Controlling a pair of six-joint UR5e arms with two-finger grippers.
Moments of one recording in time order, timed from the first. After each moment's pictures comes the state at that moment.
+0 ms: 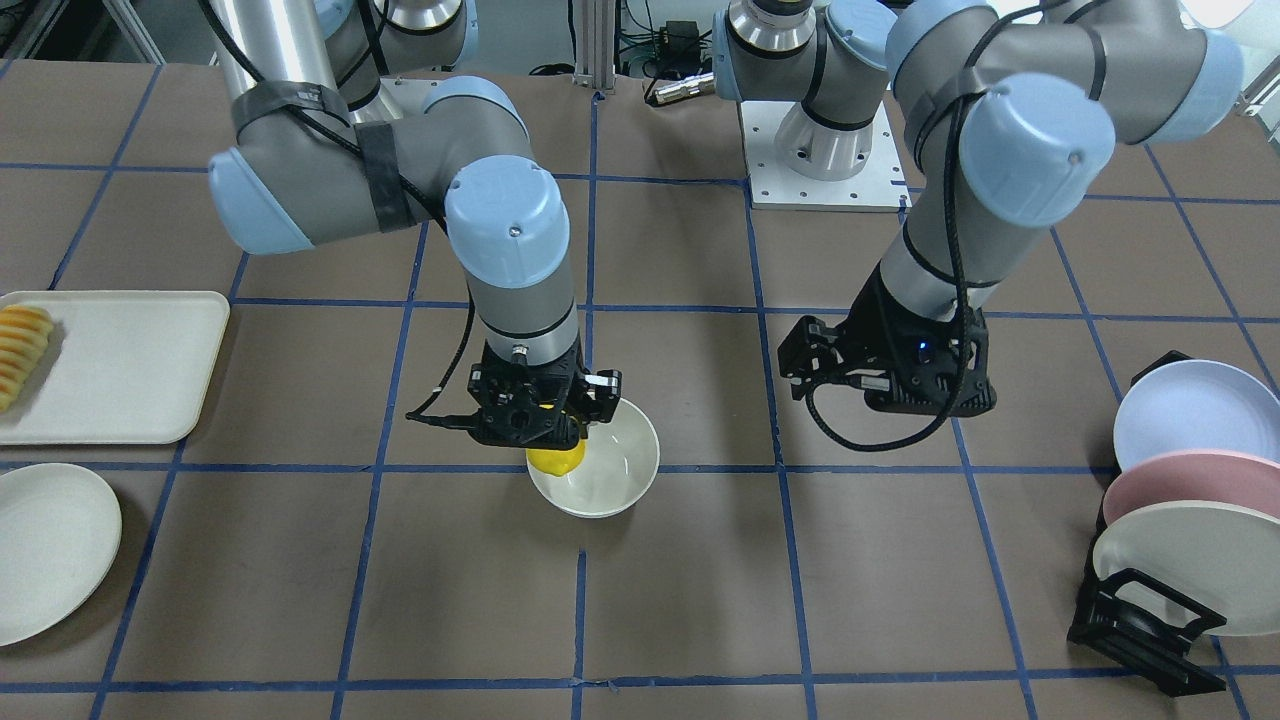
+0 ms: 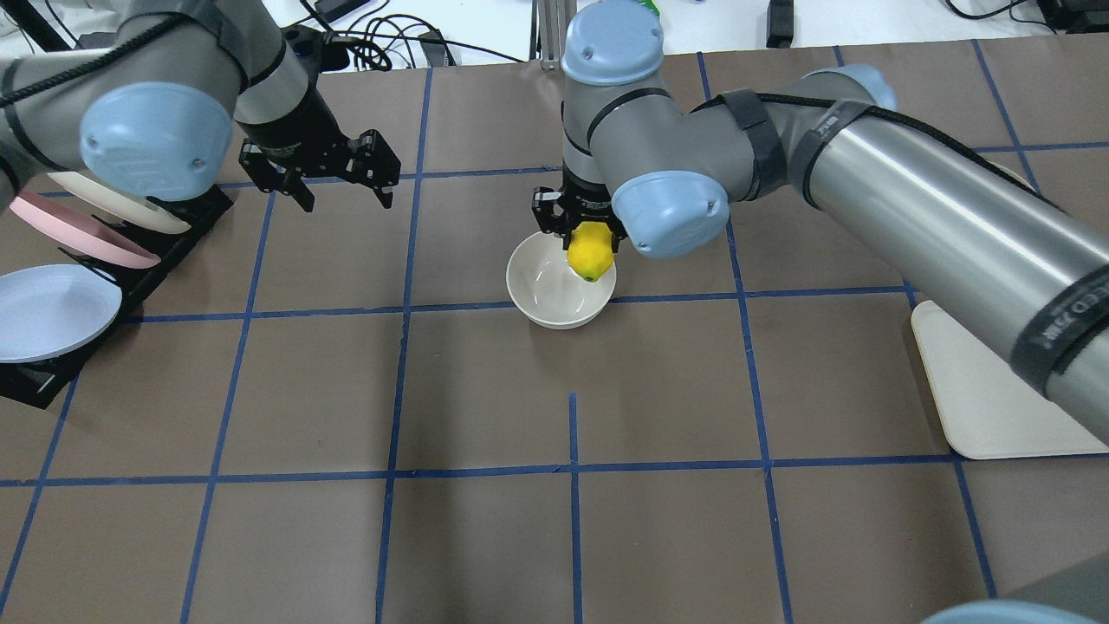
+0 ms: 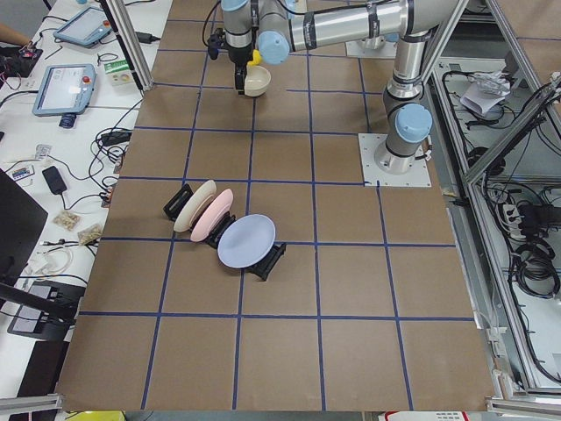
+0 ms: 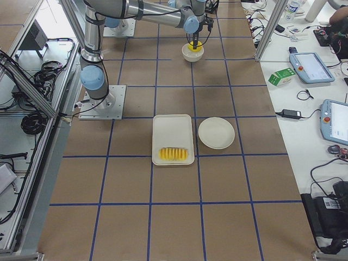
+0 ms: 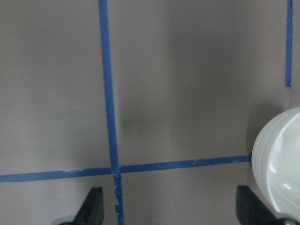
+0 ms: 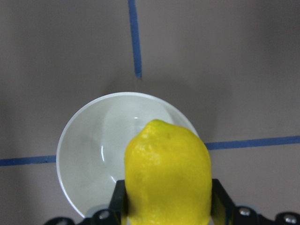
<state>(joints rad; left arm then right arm) -1.55 -1.75 -1.57 -1.38 1.54 0.05 1.92 -1.16 1.57 -2.04 -1.53 0.43</state>
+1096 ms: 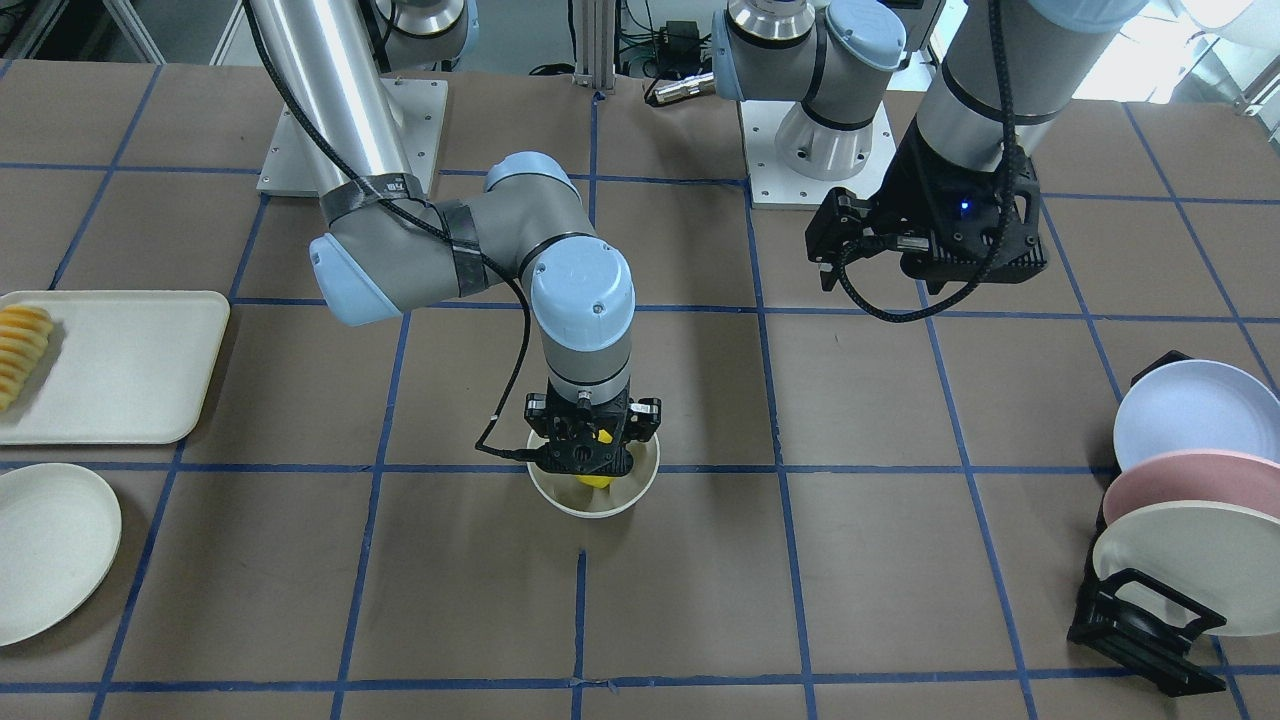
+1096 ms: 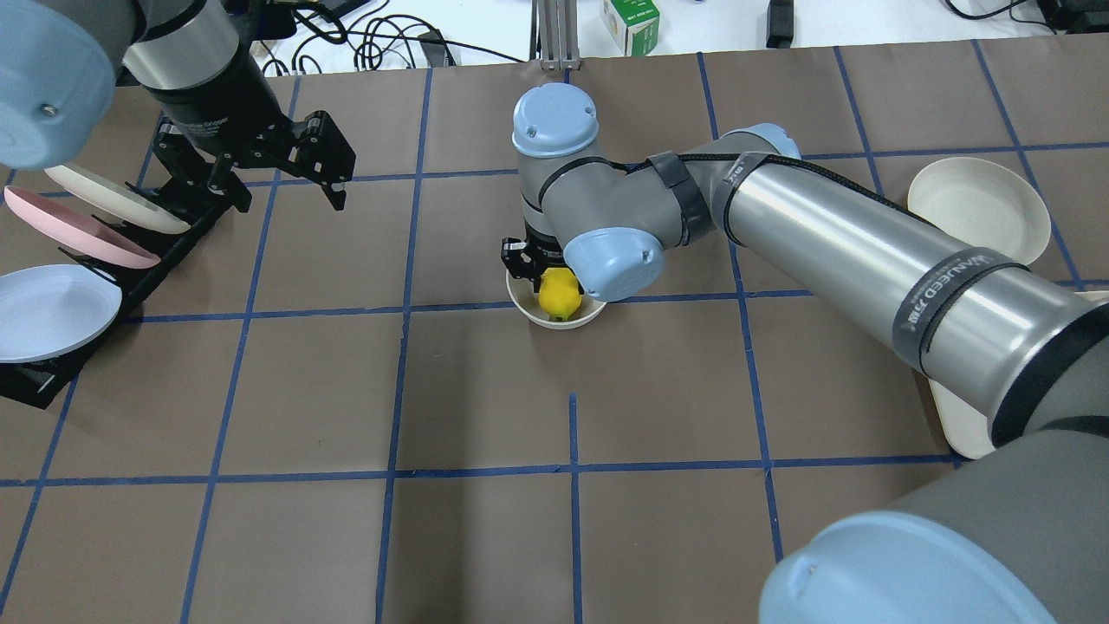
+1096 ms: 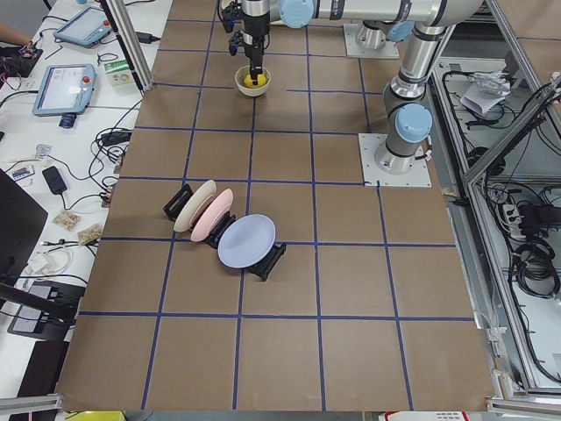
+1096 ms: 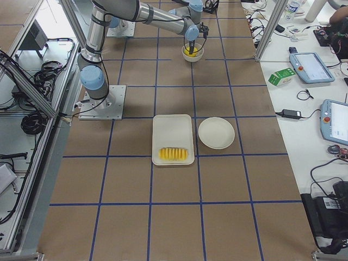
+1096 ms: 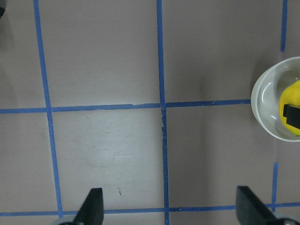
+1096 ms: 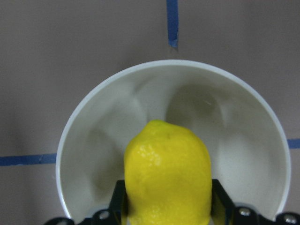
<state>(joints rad) -1.56 -1.63 -1.51 -1.61 1.58 0.04 1.97 -1.04 1.58 -2.11 -1.53 0.46</state>
